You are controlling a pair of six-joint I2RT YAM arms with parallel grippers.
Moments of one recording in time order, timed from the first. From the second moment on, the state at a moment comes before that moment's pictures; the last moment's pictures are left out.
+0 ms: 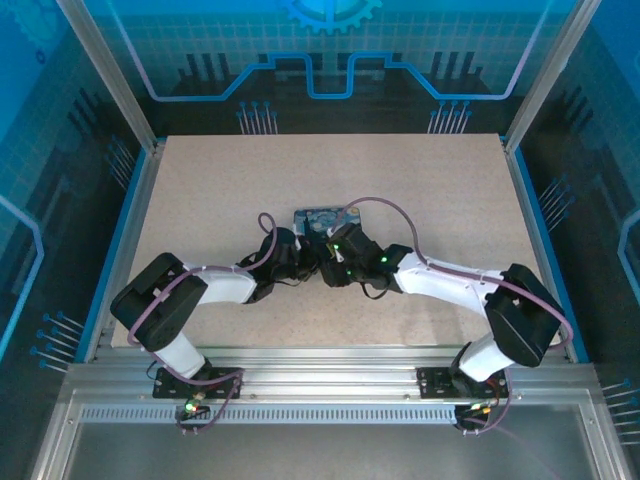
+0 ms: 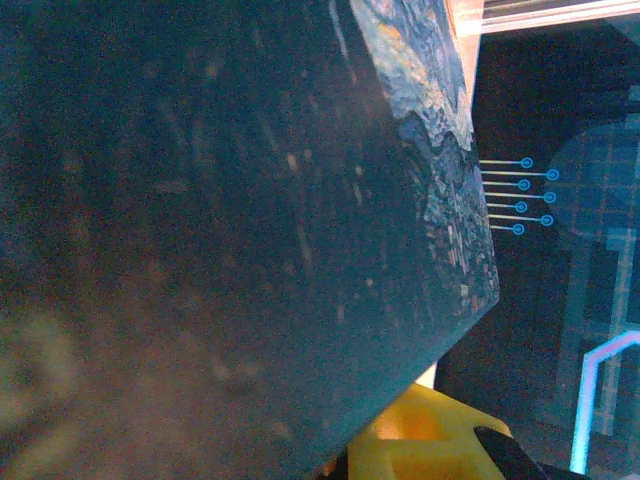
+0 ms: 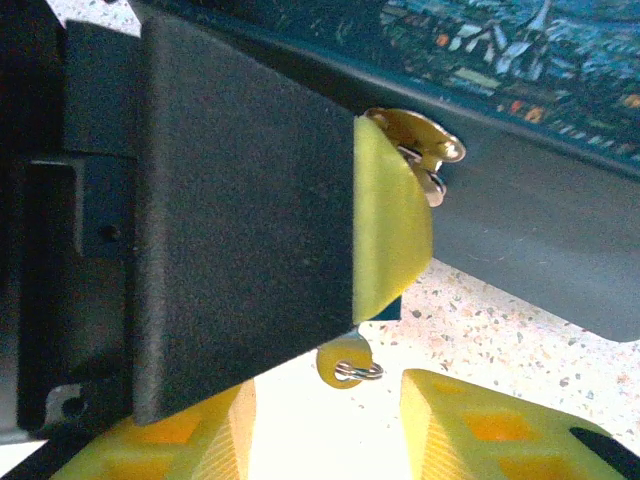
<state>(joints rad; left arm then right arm) -0.62 1.63 0.61 0.54 0.29 -1.29 0.85 1.53 0.95 -0.36 0.06 0.40</state>
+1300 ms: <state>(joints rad) -0.61 1.63 0.61 0.51 0.28 -1.28 0.84 1.59 0.98 -0.35 0.03 0.36</state>
